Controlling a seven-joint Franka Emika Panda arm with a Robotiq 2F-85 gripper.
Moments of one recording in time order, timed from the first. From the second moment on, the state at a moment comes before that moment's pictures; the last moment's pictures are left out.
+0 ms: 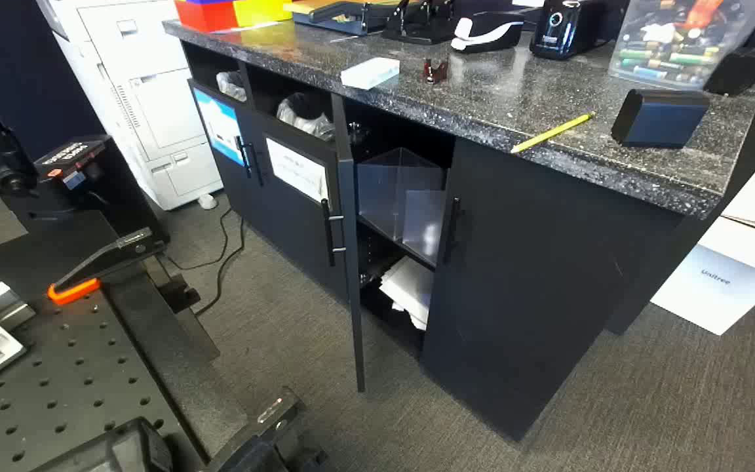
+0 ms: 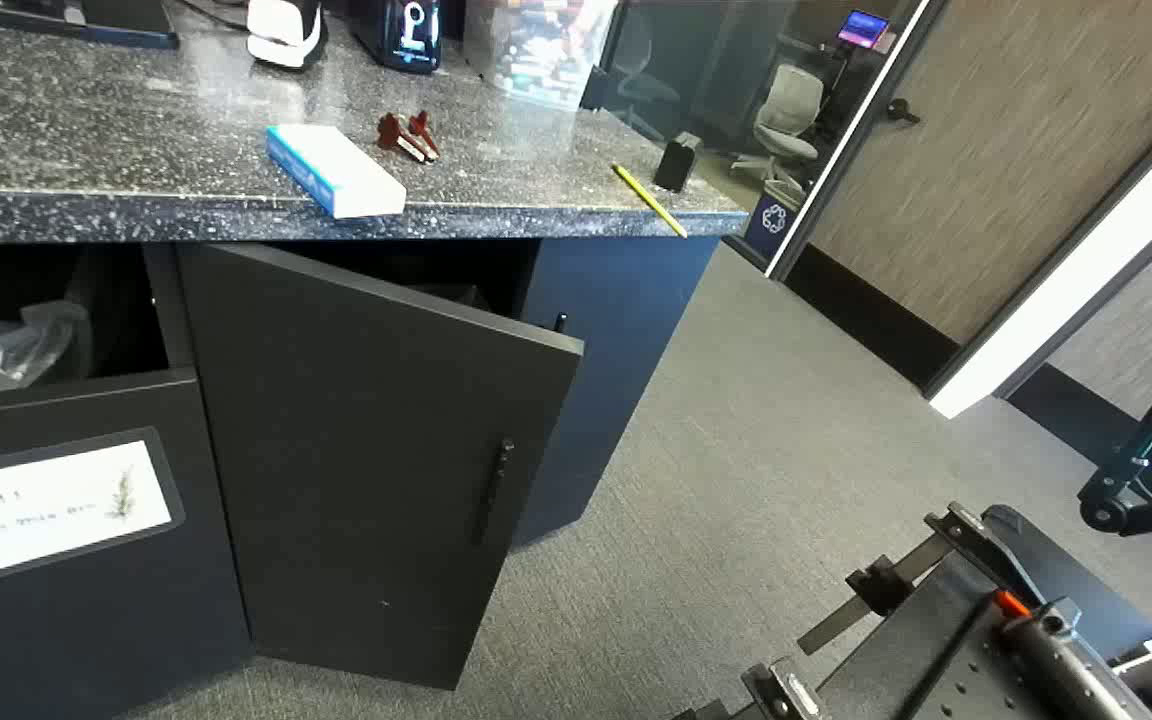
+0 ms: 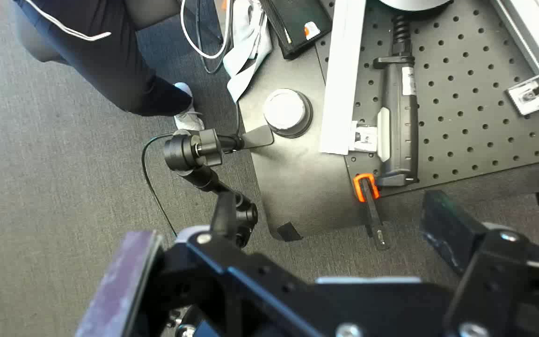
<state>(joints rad) -0.24 -0.61 -0.10 -2.50 -0.30 1.60 -0.02</state>
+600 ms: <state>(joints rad) -0.24 -0.61 -0.10 -2.50 -0.30 1.60 -0.02</state>
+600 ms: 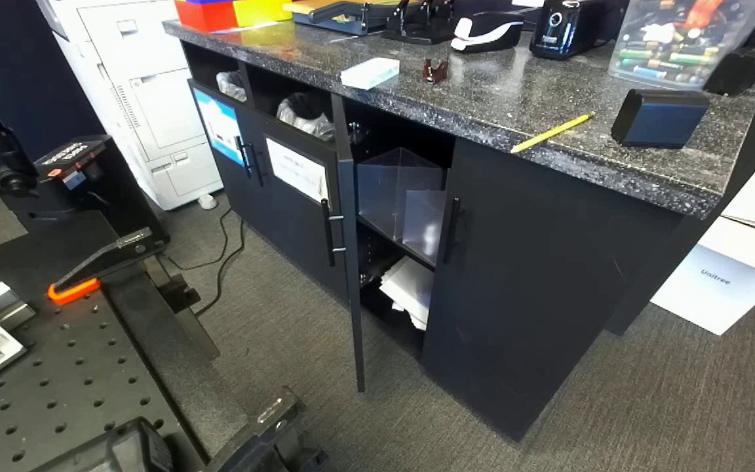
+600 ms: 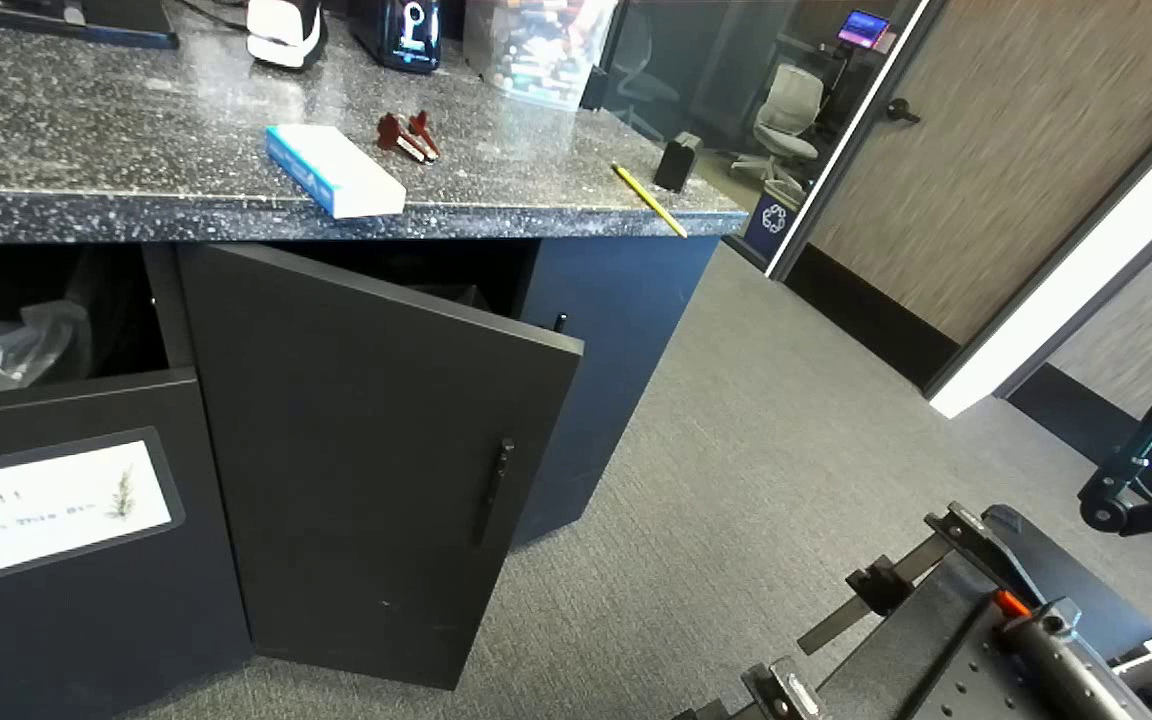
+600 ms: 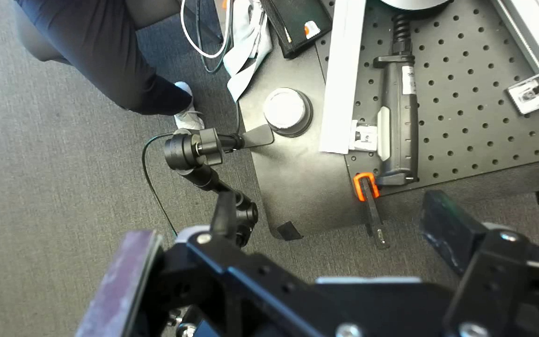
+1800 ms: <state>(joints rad) -0.08 0.21 -0.07 -1.81 -0.06 1.73 0.17</state>
